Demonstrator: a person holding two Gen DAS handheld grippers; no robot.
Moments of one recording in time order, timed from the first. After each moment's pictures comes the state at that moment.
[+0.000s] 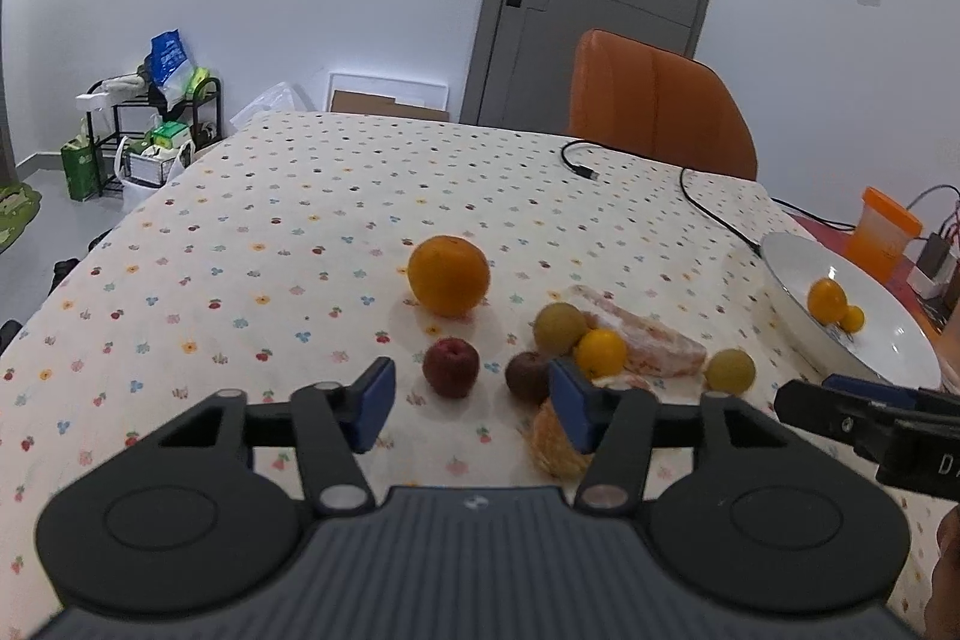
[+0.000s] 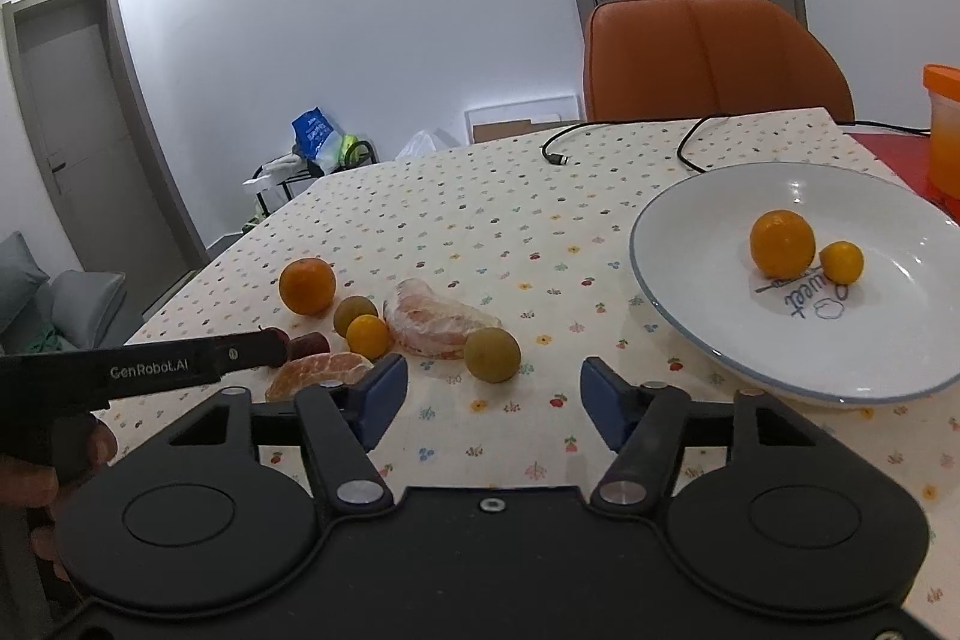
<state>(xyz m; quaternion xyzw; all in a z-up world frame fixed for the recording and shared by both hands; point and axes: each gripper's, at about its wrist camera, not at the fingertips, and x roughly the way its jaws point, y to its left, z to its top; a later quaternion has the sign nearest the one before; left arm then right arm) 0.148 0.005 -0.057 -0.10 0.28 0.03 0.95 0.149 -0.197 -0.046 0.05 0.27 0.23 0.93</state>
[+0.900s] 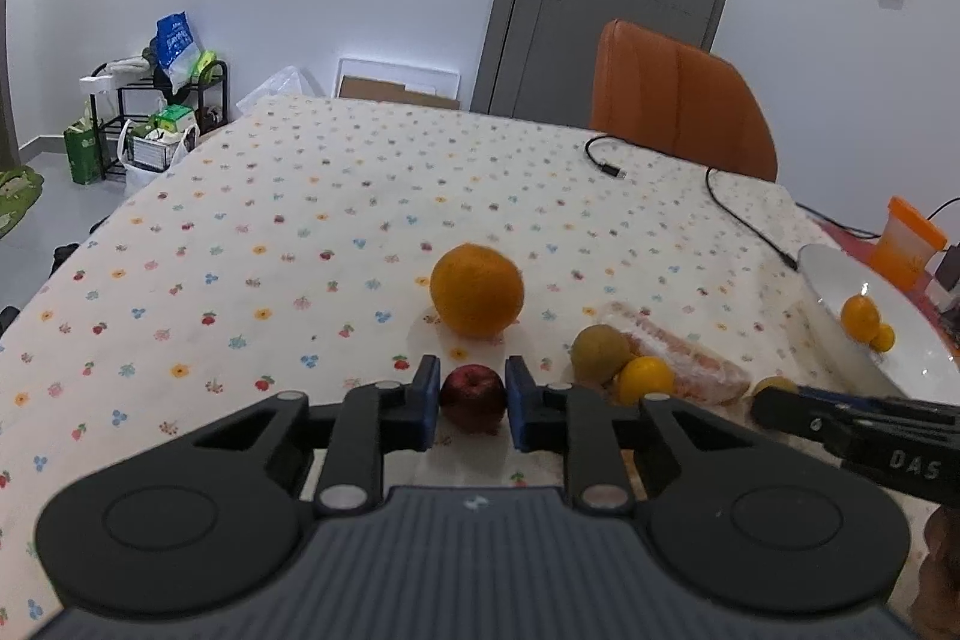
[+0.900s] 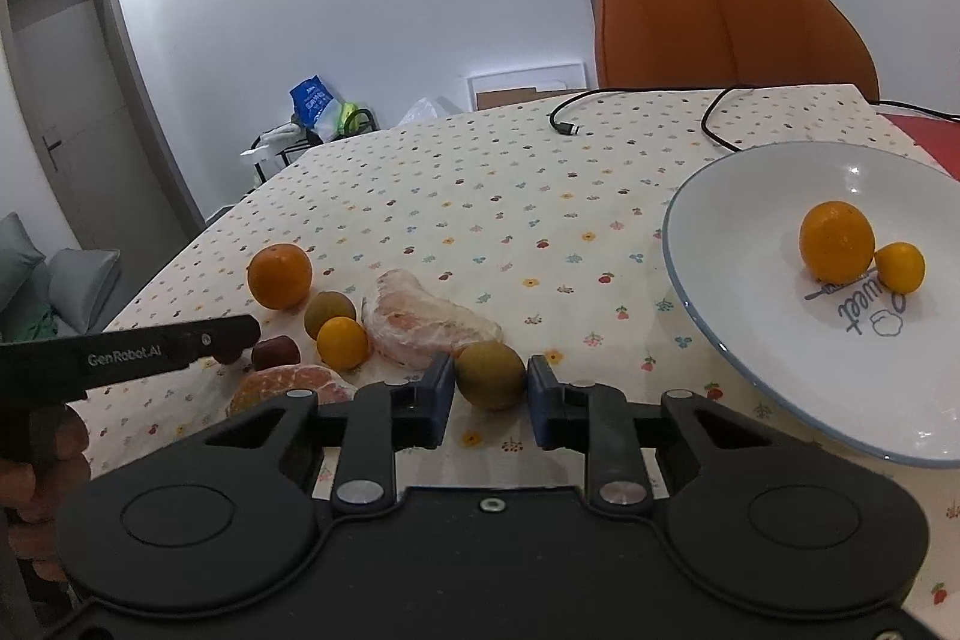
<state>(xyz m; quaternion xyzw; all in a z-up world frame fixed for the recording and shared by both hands) 0.172 0.016 -0.062 -0.11 0.29 0.04 0.95 0.184 -0.180 -0.057 0.03 0.30 0.24 0.92</state>
